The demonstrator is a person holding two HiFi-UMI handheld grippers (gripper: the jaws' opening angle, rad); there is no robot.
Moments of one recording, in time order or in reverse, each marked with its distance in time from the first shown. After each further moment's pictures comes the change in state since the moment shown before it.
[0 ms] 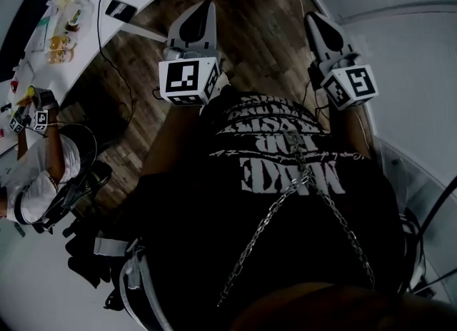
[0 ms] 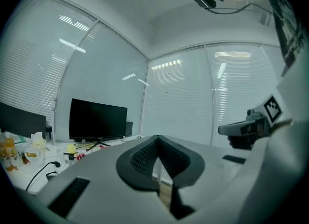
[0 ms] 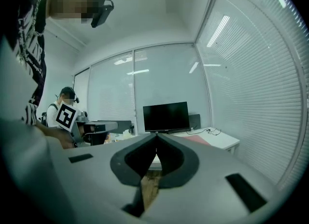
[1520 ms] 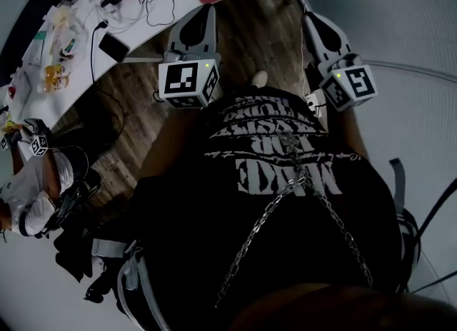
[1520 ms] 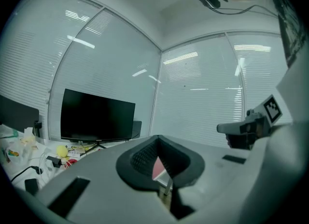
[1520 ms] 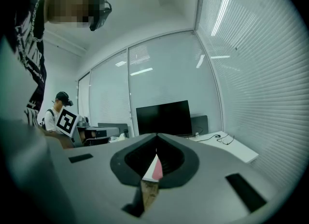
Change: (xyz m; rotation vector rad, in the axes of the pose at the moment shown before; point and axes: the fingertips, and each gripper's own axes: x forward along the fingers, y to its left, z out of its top) left arm 0.233 0.082 0.010 -0.065 0.020 0.125; right arm 0.206 -0.173 0.046 0.050 0.022 0.130
